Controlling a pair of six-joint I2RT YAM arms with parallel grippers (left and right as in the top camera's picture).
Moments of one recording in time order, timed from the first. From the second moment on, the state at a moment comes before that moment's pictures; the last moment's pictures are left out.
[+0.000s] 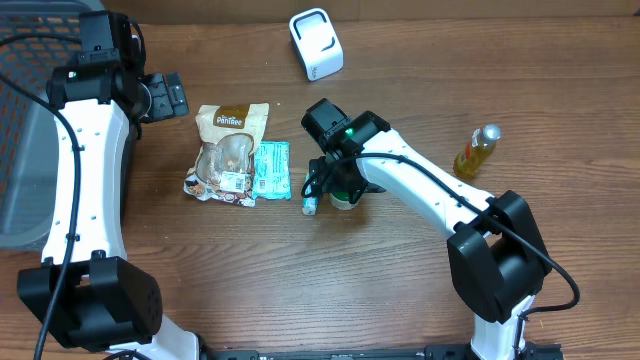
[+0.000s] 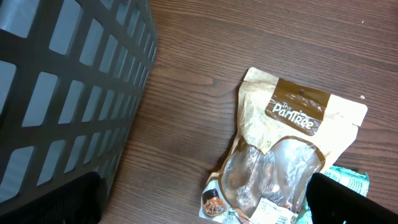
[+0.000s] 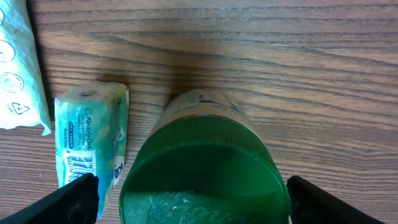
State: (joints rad) left arm 0.12 1.77 1.73 -1.06 -0.11 -0.16; right arm 0.66 1.99 1.57 -1.05 0.06 0.59
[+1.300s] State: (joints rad) left arm 0.12 1.77 1.73 -1.06 -0.11 -0.16; right arm 0.56 1.99 1.57 -1.09 0.10 0.59
